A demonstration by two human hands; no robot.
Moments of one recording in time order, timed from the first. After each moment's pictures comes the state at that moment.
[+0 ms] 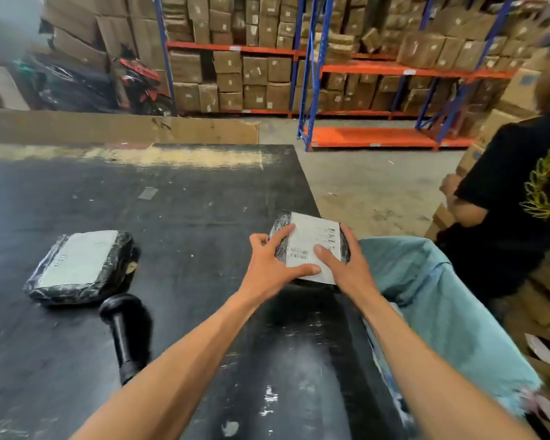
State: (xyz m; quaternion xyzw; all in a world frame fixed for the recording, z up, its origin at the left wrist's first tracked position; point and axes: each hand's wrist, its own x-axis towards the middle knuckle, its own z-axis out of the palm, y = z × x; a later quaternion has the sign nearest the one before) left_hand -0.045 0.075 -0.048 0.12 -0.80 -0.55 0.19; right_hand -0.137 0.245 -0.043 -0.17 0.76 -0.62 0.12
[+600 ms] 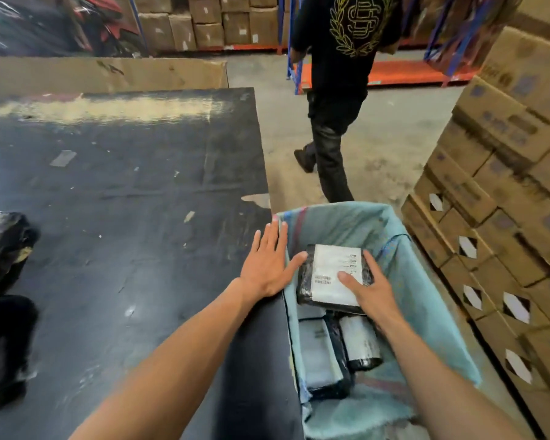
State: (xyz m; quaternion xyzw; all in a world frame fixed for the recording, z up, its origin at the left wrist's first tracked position) left_hand -0.188 0.200 -0.146 0.10 -0.98 -0.17 0.00; right_hand -0.264 0.438 -0.181 -0.02 0.78 -0.59 0.18
